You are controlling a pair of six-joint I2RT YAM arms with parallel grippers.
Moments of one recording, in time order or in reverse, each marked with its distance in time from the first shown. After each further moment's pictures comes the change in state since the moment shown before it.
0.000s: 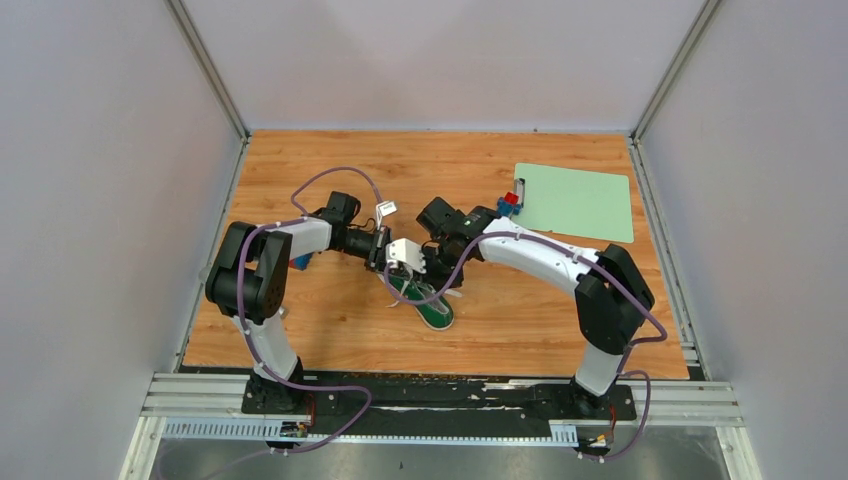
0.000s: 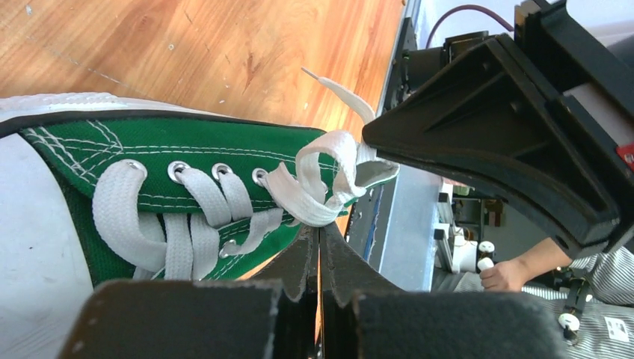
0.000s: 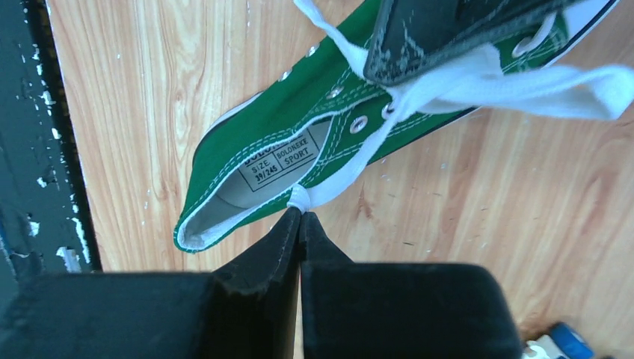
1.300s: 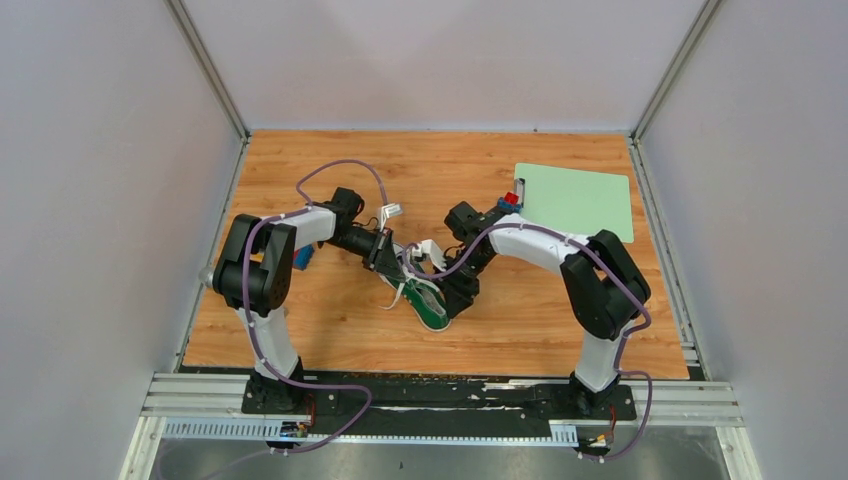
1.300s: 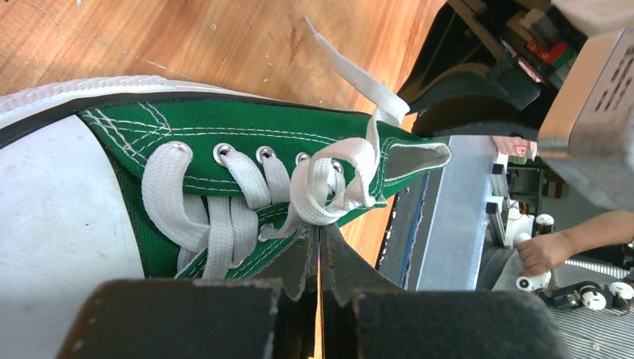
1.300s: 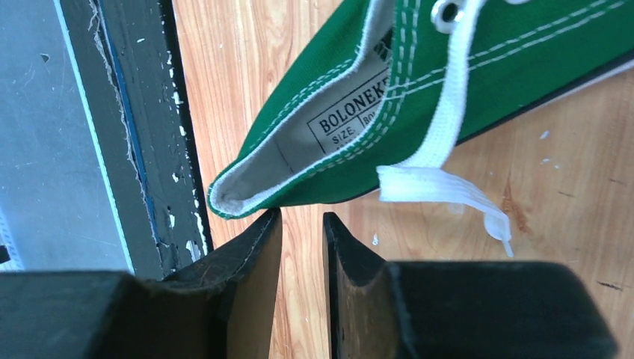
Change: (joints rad) left arm -0.002 0.062 0.121 -0.269 -0.104 0.296; right arm -0.165 0.068 -0.144 -0.040 -0.395 0.111
